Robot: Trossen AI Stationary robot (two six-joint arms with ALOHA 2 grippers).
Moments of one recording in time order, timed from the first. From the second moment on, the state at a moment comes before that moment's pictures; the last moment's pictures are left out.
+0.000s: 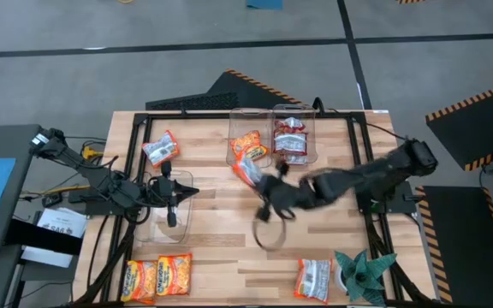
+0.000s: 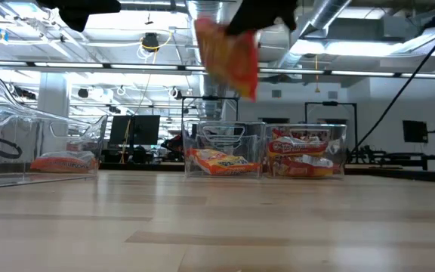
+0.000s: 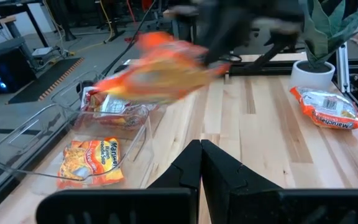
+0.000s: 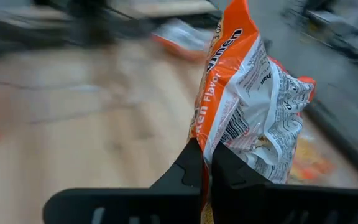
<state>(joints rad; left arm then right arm) -0.54 0.77 0.55 0.02 -0.77 -0.07 0.28 1.59 1.26 -0.31 0.66 0.29</state>
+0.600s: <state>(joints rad) -0.54 0.77 0.55 0.01 -0.77 -0.05 -0.07 1.74 1.25 -0.16 0.50 0.27</state>
